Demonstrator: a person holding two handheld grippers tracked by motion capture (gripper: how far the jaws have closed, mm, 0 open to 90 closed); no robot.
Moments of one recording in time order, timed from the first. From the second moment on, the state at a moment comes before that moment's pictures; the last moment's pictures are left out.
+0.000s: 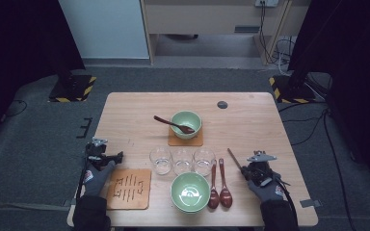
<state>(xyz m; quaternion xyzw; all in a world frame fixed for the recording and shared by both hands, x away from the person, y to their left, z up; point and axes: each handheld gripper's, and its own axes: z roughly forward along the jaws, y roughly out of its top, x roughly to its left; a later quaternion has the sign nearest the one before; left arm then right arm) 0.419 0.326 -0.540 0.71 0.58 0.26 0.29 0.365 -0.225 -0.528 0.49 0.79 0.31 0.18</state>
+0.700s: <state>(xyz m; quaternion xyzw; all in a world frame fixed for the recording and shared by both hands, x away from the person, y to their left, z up) 0.419 0.326 -0.540 0.71 0.58 0.26 0.29 0.359 -0.227 -0.533 0.49 0.79 0.31 0.19</state>
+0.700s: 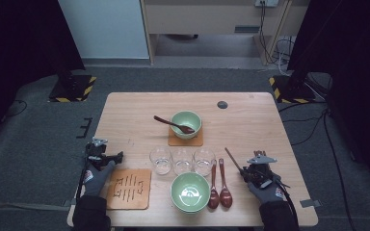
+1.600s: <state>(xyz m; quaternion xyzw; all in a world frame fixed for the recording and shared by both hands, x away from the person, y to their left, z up) 0.419 0.326 -0.540 0.71 0.59 0.26 0.29 0.359 -0.233 -0.514 0.50 0.76 0.36 0.20</state>
